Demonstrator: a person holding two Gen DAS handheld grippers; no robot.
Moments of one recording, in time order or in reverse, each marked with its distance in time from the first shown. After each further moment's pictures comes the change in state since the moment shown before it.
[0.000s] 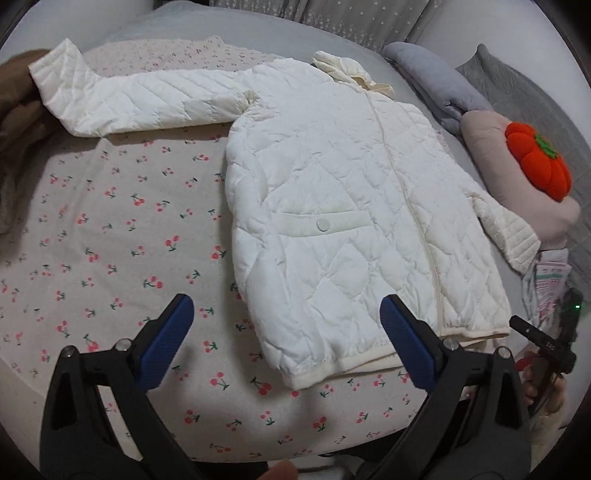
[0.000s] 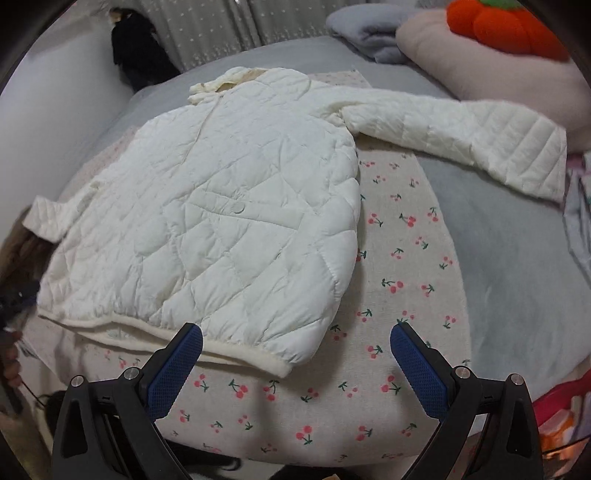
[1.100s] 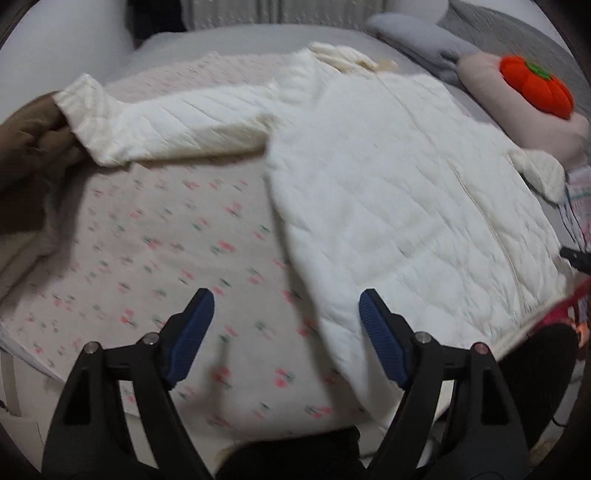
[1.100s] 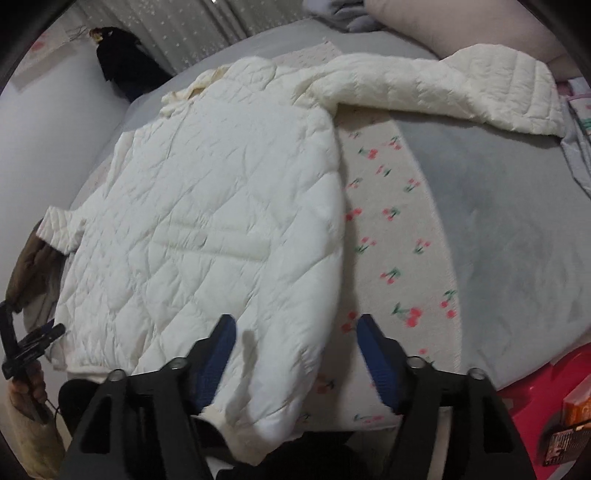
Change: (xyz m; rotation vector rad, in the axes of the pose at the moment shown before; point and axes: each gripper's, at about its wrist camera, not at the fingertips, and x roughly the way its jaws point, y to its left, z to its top) left arm -0.028 0.024 -0.024 0.214 -0.061 0.224; right arm -0.001 -0.060 -0.020 0.073 0.022 0.027
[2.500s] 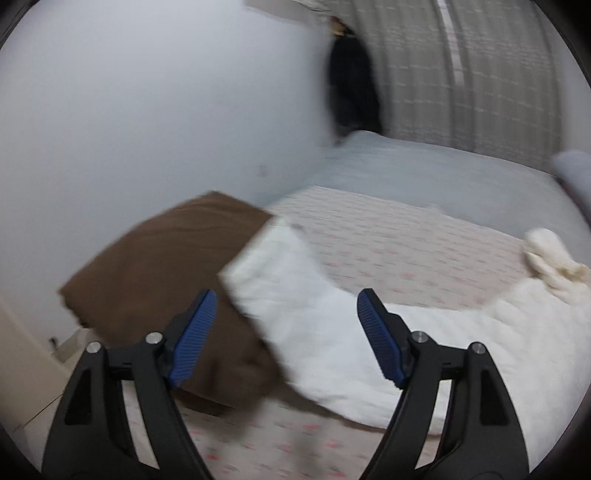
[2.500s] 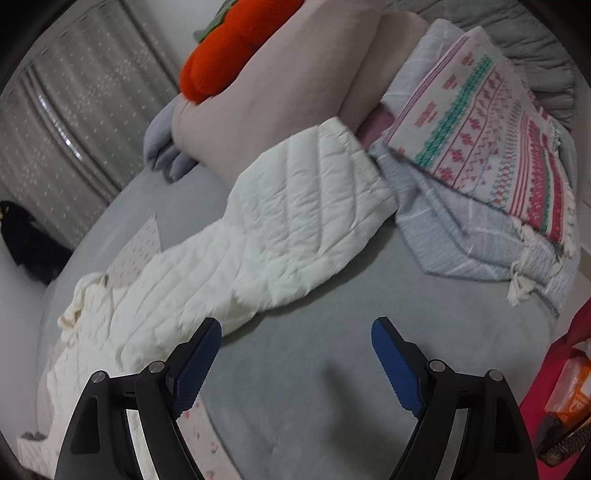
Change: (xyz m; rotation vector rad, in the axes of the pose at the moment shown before) left arm -0.047 0.070 0.121 -0.345 -0.376 0.575; right arm -0.050 -0.169 0.103 0.527 -0.407 -0.284
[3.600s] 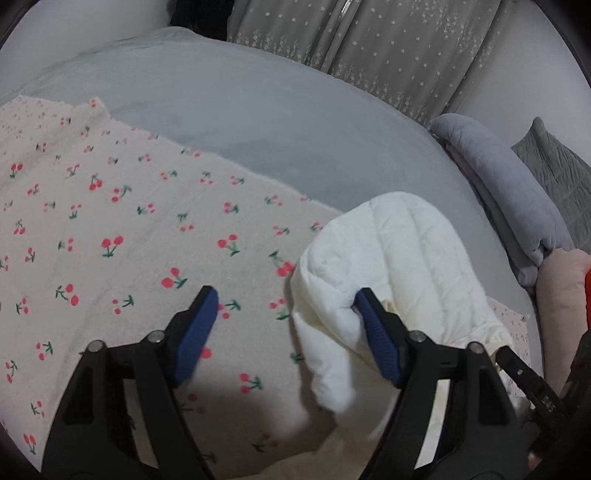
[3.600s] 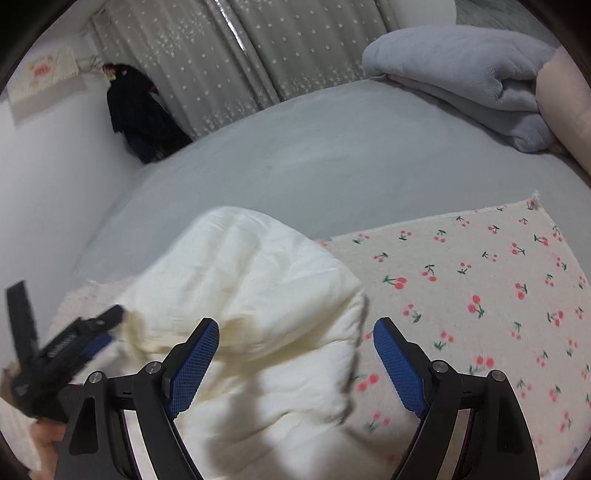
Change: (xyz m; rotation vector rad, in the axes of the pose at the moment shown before) left arm 0.259 -0.394 0.031 -0.087 0.321 -0.667; right arm 0.278 0.519 -0.043 -0.556 0.154 0.392
